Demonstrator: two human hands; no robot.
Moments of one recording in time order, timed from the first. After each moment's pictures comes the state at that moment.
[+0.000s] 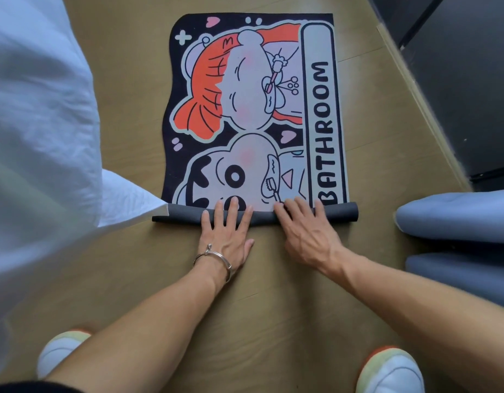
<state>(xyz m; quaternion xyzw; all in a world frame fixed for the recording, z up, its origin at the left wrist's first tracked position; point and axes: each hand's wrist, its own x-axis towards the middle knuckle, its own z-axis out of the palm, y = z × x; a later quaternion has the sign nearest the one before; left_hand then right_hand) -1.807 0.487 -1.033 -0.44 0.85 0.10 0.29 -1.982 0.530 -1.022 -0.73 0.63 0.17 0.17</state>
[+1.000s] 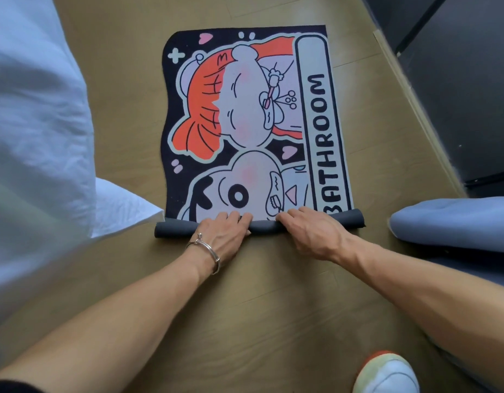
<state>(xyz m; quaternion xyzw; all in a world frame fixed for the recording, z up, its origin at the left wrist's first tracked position) -1.811 0.456 -1.016 -0.37 0.89 0.13 0.23 -2.000 0.508 -1.005 -0.75 0.58 0.14 0.27</state>
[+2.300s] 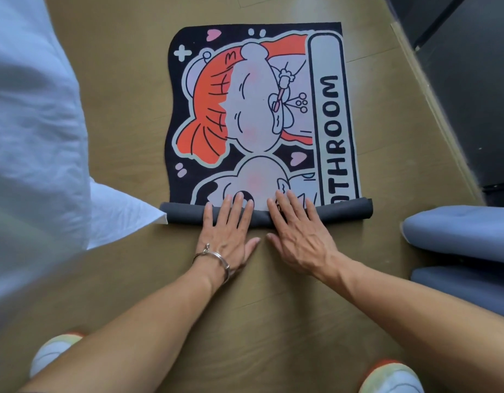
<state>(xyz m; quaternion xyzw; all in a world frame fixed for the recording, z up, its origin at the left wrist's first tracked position) -1.808 0.472 -1.036 -0.43 0.86 0.08 0.25 -1.971 0.519 -1.038 -0.73 0.64 0.16 0.18</state>
